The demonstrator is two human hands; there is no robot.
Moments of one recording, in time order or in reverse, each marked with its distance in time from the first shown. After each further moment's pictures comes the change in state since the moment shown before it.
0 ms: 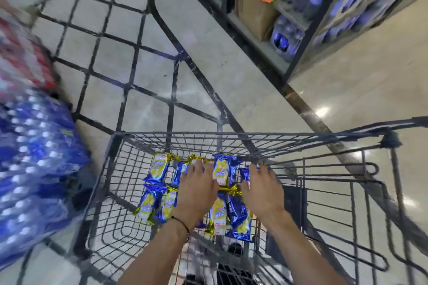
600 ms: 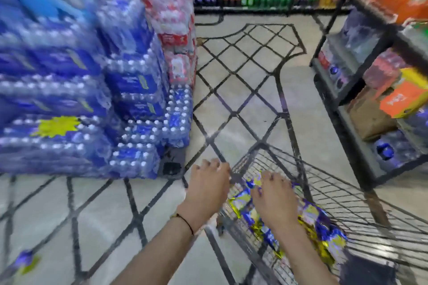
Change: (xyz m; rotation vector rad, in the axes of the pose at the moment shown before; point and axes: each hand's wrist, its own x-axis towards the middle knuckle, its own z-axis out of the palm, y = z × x) left_hand -0.312 -0.248 -0.118 0.007 0.524 -0.282; right_hand -0.235 -0.305 -0.032 -0.304 0.231 -0.573
